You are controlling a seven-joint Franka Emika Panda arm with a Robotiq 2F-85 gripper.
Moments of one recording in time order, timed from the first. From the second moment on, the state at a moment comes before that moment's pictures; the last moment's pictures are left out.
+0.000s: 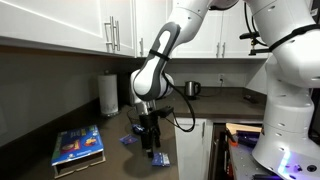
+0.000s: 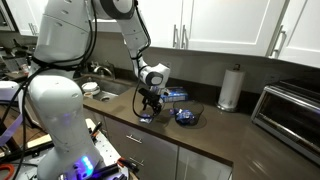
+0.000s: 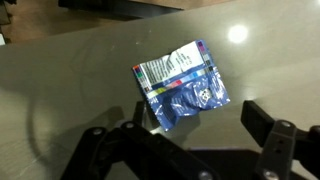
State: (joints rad) arm 0.03 0.44 0.10 -2.32 0.24 2.48 -0.18
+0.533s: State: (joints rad) arm 0.02 0.48 0.10 -2.32 0.24 2.58 -0.17
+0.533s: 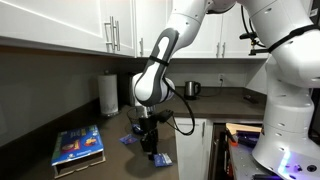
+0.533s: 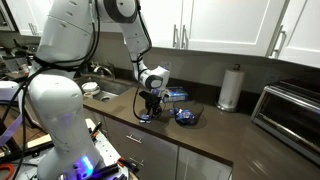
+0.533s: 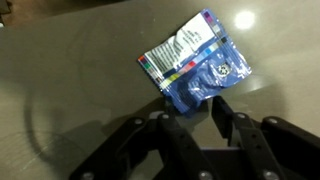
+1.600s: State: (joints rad) arm 0.01 0.49 0.12 -2.32 0.24 2.57 -0.11
